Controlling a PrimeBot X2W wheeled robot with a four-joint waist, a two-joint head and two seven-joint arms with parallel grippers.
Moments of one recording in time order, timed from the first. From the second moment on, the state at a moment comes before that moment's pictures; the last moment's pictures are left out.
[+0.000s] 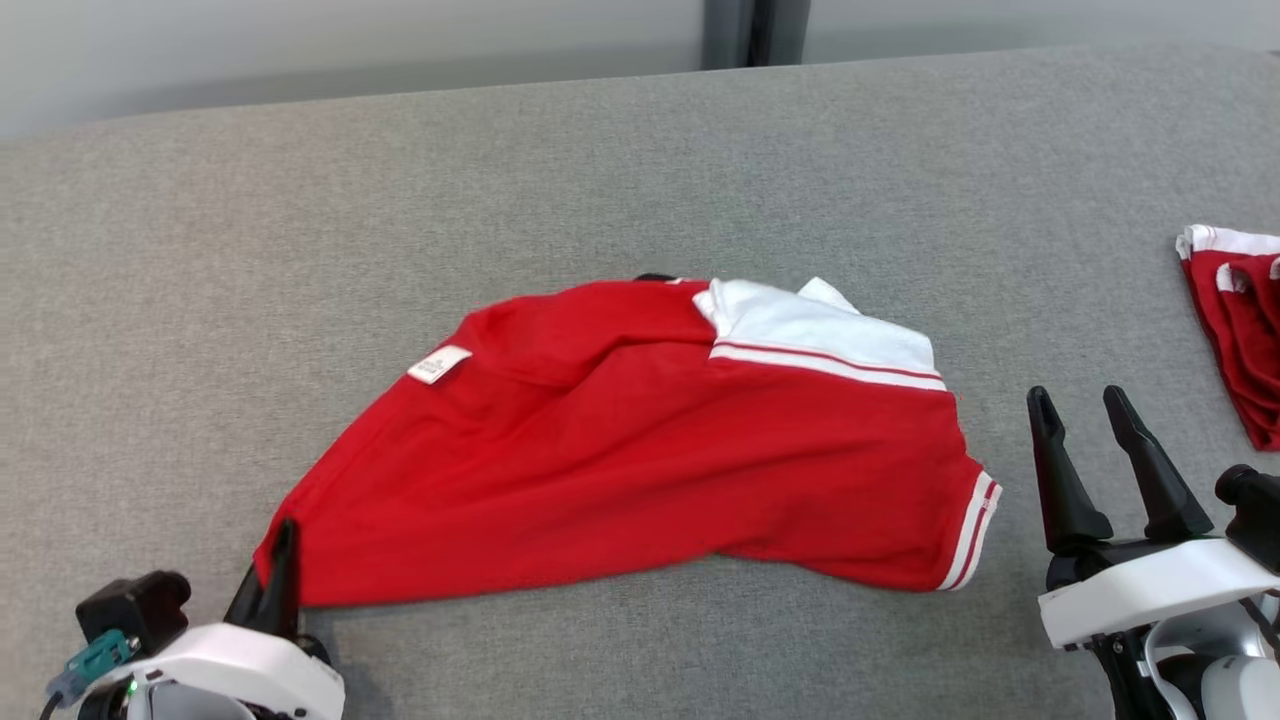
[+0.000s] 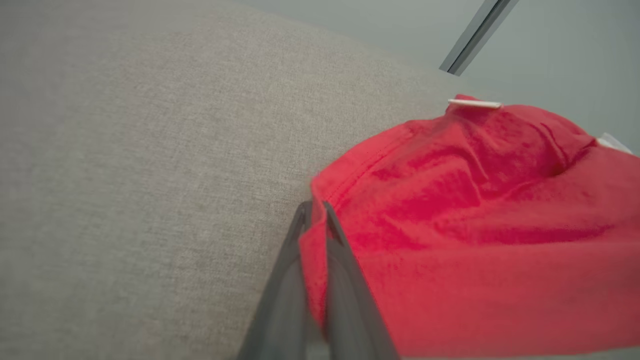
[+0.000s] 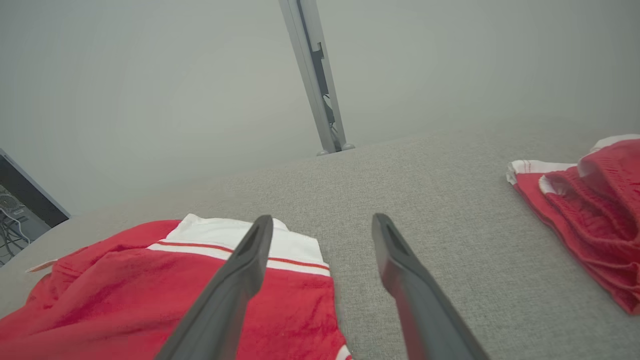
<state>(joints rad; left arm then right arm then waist) -0.06 0.30 -0.23 0.24 -0.73 0.10 -0.12 -0.07 -0.05 -0.03 -0.03 0.35 0.13 0.00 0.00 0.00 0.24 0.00</state>
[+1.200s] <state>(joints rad) -0.04 0.35 -0.24 -0.04 -0.50 0.25 -0.19 -0.06 -0.05 -0.01 -0.08 0.24 0.13 0.01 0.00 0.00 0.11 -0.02</state>
